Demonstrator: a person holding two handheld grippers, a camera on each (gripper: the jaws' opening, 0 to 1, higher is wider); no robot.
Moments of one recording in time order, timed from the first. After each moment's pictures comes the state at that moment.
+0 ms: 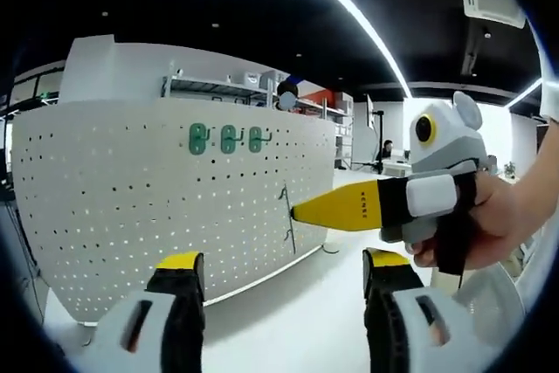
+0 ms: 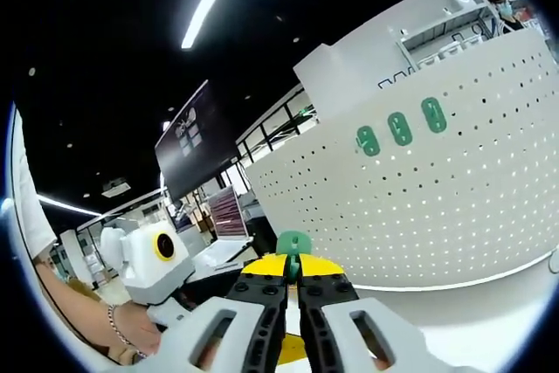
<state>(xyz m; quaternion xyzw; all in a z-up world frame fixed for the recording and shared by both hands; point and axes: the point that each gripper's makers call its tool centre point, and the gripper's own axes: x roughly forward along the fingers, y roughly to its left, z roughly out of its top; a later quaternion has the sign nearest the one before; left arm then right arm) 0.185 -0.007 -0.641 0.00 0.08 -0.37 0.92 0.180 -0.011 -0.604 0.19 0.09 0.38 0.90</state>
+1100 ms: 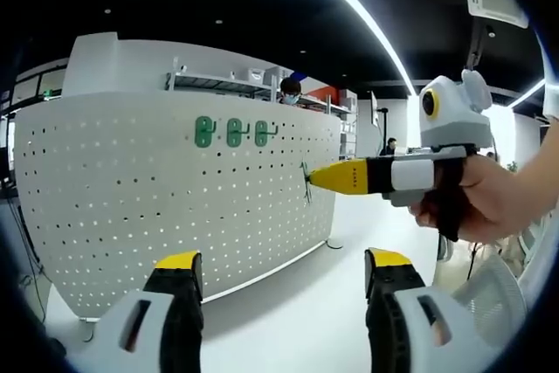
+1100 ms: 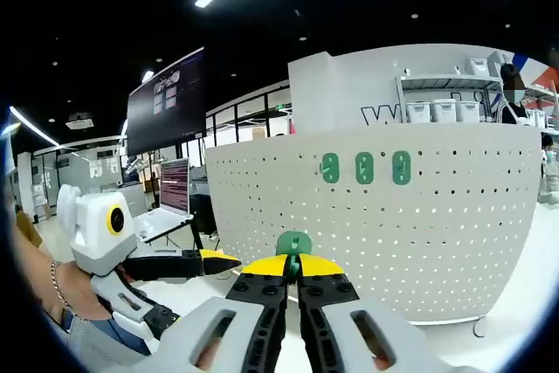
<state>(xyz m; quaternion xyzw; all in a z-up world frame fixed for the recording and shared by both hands) 0.185 -0.002 -0.647 0.00 0.09 -0.36 0.93 0.213 -0.063 -0.598 0.04 0.06 0.27 0.96</state>
